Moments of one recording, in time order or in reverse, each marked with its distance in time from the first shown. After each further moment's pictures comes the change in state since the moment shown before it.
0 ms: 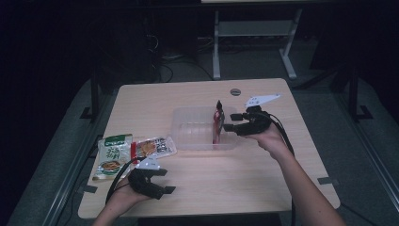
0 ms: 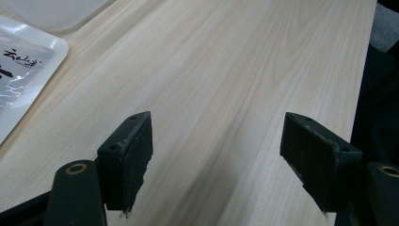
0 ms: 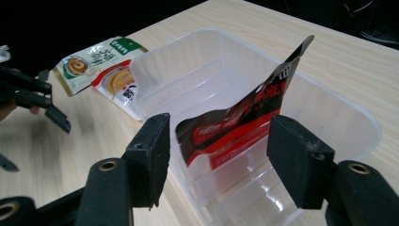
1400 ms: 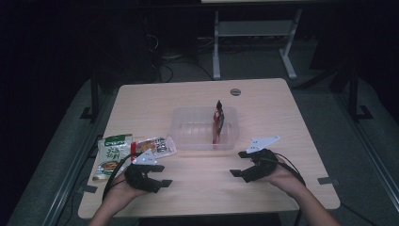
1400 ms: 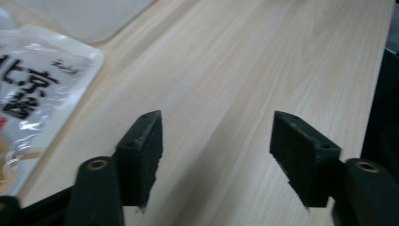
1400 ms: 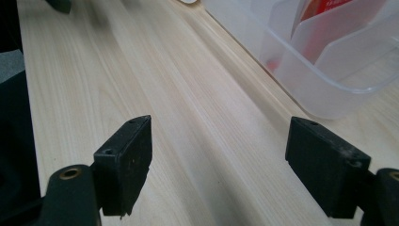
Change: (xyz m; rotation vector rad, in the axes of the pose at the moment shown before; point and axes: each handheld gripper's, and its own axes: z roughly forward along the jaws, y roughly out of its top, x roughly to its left) left arm 0.009 0.009 -0.015 0.000 0.067 -0.009; right arm 0.059 -0.091 -0.012 0.187 0.017 -0.099
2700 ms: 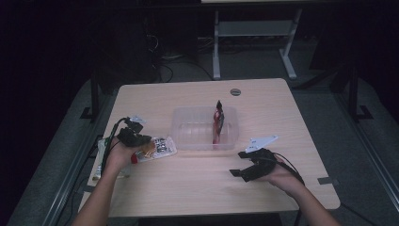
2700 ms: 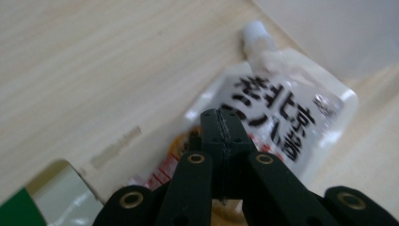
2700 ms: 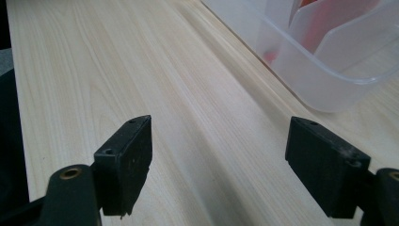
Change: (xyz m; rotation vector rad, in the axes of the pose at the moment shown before) left arm 0.125 0.036 0.010 0.099 0.306 -0.197; right arm -0.004 -0.002 0.006 0.022 -0.002 0.022
